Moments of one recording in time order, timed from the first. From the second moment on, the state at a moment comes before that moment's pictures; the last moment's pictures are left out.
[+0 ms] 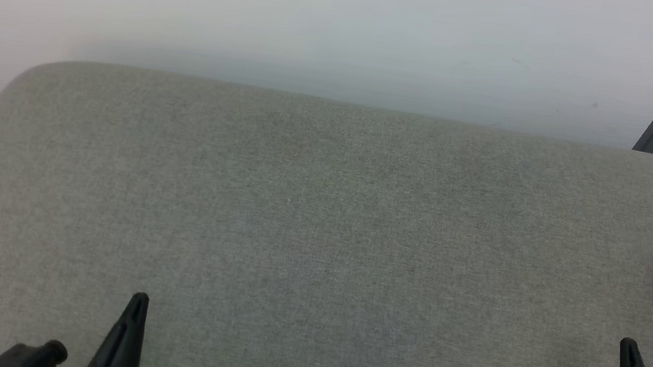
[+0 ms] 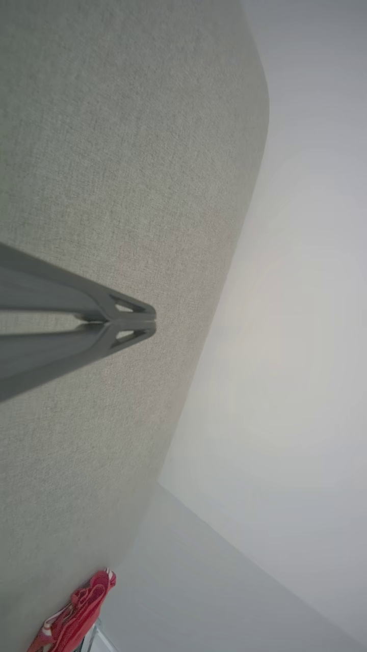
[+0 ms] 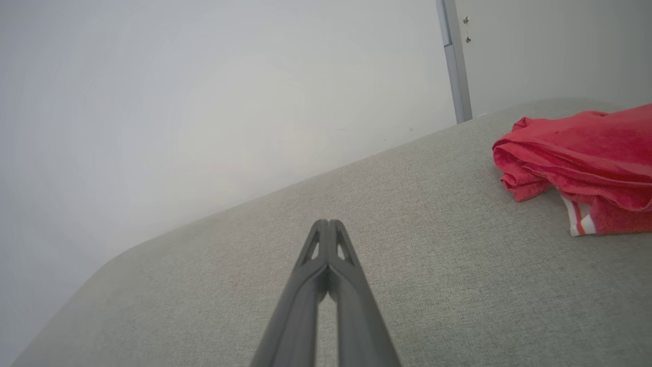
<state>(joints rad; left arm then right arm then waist) 0.12 0.12 -0.02 0.06 -0.45 -0.13 -0.22 0.06 -0.18 -0.04 0.11 0.59 0.13 -0.16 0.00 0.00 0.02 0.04</state>
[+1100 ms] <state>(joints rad) 0.03 0.11 0.00 0.14 -0.94 -0.13 -0.11 -0.01 -0.13 -0.06 0.16 1.01 0.13 -0.05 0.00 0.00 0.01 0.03</state>
